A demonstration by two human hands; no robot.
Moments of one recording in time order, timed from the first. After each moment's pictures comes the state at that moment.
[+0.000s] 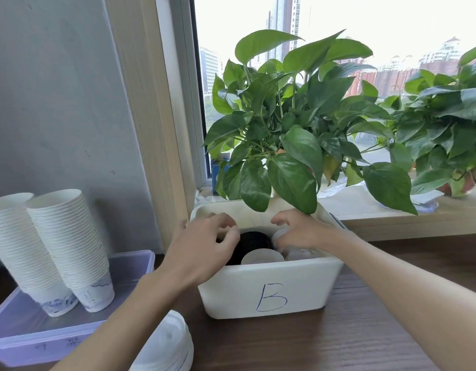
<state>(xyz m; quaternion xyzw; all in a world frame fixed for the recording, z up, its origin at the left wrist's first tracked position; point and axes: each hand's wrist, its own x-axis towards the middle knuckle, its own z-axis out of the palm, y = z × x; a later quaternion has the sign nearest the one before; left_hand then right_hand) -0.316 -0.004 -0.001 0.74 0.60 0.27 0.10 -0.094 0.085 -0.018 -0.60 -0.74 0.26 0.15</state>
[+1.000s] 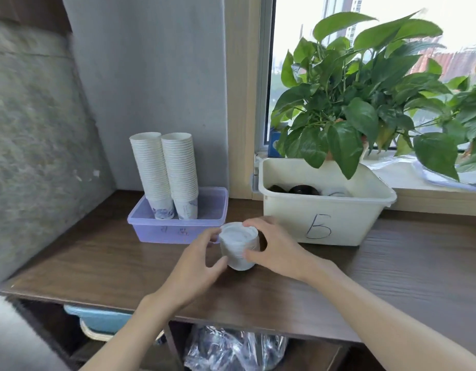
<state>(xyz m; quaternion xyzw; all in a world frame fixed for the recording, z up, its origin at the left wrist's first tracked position) -0.426 -0.174 -0.102 0.65 0.63 0.38 0.20 -0.234 -0.104 -0.068 -0.42 -0.82 0.30 0.24</state>
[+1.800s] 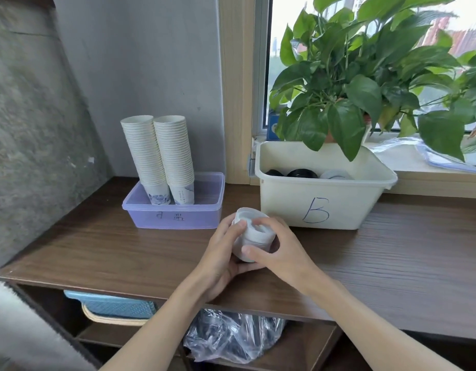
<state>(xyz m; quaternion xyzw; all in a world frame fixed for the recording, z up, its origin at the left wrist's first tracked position) -0.363 -0.165 -0.101 0.37 0.43 0.55 0.61 -0.217 -0.132 -0.103 -0.39 -0.71 0.44 0.39</state>
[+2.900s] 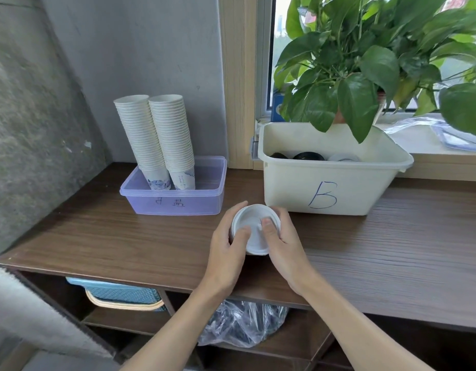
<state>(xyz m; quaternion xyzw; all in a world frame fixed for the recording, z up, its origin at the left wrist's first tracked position) -0.351 -0.169 -0.129 0.52 0.52 0.60 0.31 -0.232 -0.133 -0.130 -0.37 -0.62 0.50 0.49</state>
